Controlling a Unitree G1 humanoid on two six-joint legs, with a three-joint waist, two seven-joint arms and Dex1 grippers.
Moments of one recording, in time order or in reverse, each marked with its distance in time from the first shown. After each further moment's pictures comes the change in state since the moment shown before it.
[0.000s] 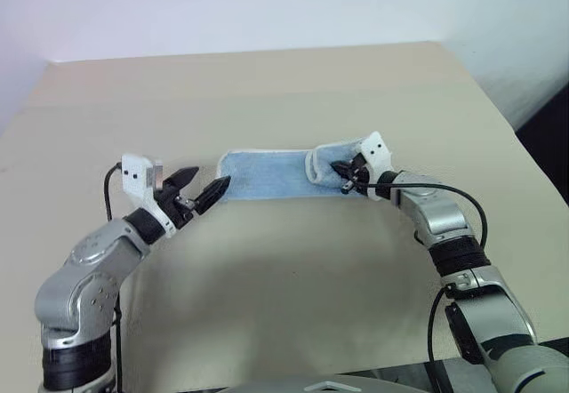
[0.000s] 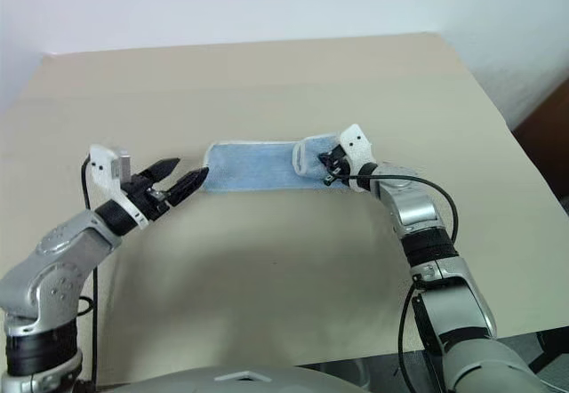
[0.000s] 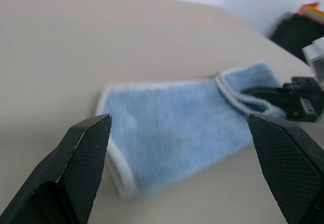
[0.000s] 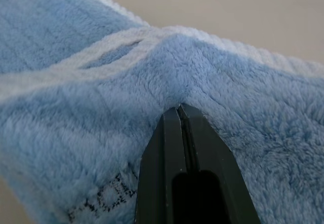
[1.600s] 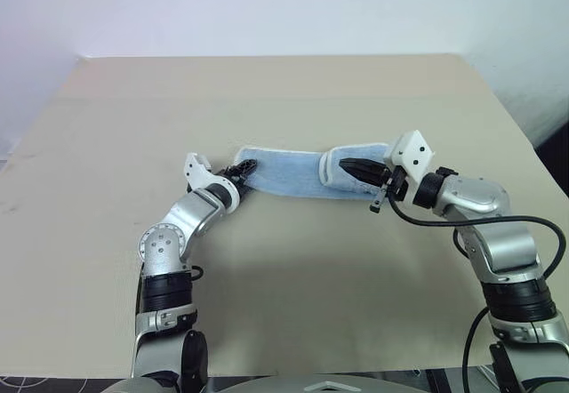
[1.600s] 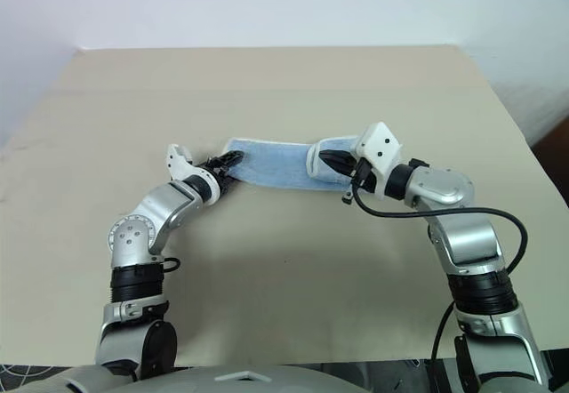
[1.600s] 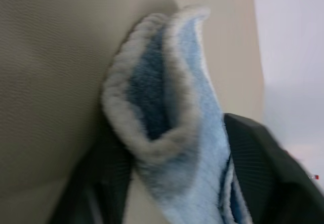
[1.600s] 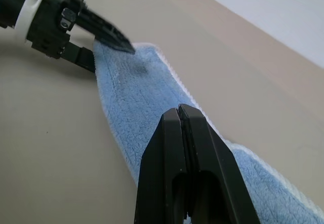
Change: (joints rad) left arm -0.385 -0.328 -0.052 0.573 -0.668 -0.088 0.944; right arm 0.258 -0.173 -0.154 -0.696 0.133 0.148 0.157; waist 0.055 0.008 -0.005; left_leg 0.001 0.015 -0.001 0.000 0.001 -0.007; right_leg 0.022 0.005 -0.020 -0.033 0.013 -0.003
